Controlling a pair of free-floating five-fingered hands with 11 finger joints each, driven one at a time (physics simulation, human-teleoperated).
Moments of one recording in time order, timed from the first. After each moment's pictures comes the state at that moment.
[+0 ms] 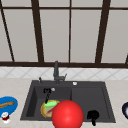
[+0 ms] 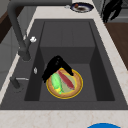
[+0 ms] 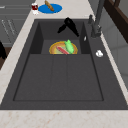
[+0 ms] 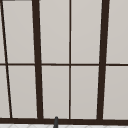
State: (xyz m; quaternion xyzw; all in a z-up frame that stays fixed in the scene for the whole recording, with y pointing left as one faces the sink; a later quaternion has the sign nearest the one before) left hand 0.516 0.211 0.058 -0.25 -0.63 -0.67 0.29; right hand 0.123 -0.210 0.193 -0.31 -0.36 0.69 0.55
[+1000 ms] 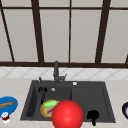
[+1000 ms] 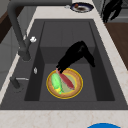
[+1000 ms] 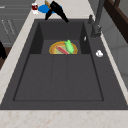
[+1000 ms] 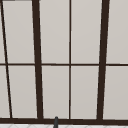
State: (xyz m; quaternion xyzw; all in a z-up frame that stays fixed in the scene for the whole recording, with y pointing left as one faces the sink) left hand 0.412 0.235 0.162 -0.23 -0.64 -0.68 0.27; right hand 0.123 -0.210 0.193 -0.31 -0.36 0.69 0.55
